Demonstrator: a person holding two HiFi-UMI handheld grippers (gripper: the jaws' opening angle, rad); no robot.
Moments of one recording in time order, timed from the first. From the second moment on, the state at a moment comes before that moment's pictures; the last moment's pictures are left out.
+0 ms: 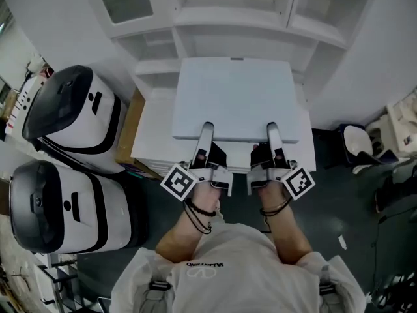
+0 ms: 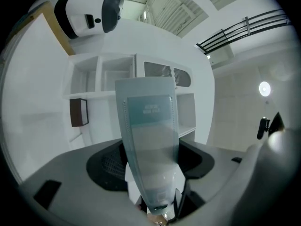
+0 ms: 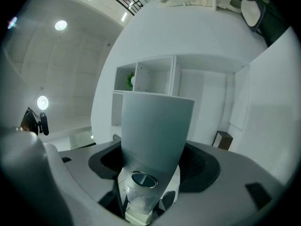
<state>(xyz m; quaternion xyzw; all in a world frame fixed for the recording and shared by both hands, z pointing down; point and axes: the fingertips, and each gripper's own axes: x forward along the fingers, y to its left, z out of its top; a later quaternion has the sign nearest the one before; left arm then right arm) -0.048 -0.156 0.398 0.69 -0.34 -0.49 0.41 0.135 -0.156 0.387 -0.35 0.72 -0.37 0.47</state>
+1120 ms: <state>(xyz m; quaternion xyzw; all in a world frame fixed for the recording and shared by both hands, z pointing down) -0.082 -0.332 0.304 0.73 -0.27 -0.49 0.39 0.103 -0.312 0.291 -0.36 0.72 -0.28 0.52</state>
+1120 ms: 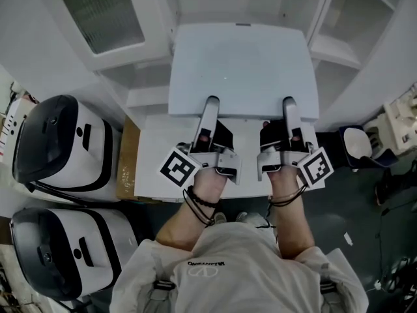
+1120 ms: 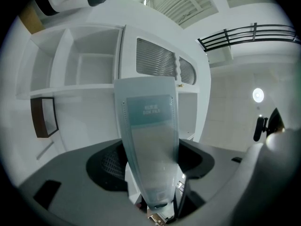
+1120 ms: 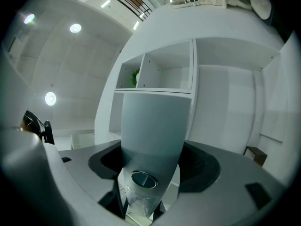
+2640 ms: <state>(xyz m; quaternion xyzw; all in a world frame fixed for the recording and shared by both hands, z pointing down) -0.069 -0.471 0.278 0.70 -0.35 -0.47 0.39 0.118 -0.466 0.275 -0.38 0.70 -0.39 0.46</state>
